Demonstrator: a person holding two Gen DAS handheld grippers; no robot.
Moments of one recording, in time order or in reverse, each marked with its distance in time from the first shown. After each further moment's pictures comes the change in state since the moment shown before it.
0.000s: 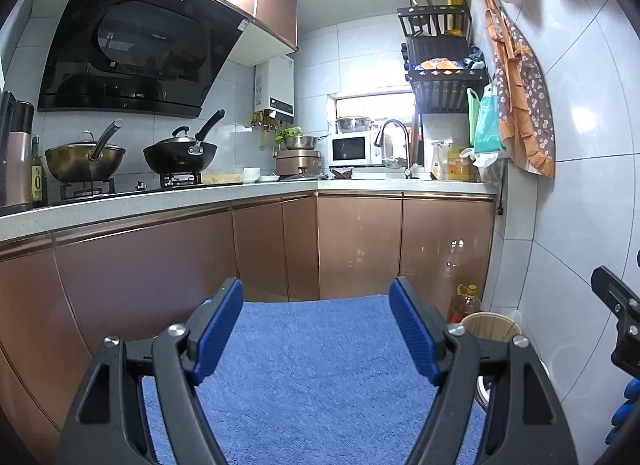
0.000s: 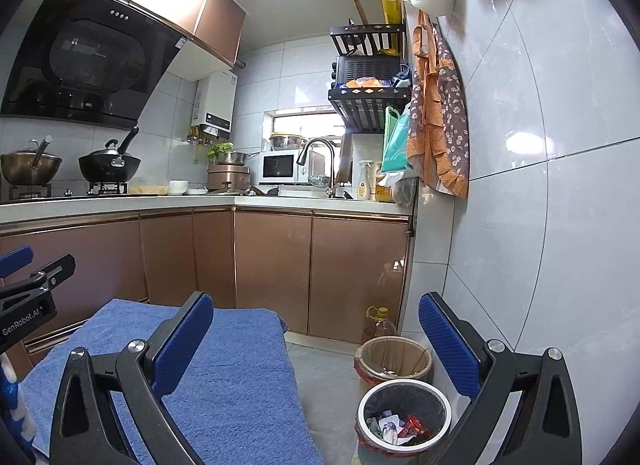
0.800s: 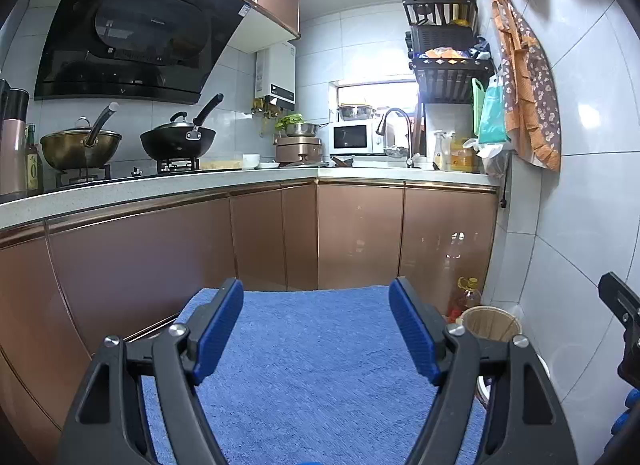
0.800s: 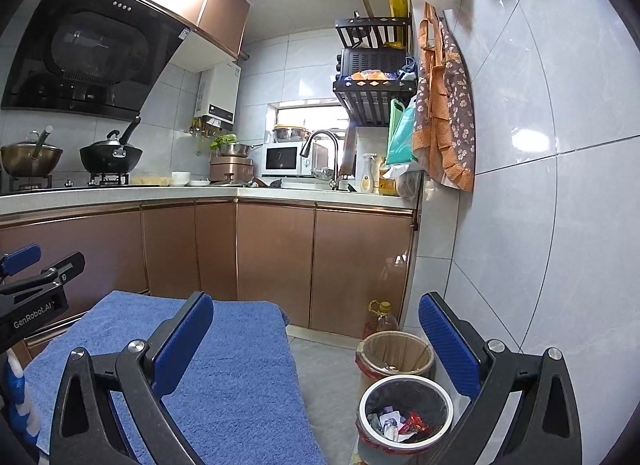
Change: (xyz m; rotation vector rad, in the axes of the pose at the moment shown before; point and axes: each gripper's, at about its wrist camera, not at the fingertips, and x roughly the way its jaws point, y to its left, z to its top) left arm 0.019 0.001 -0.006 -0.015 0.045 -0.004; right arm 0.011 0.002 -0.005 -0.013 0.021 0.005
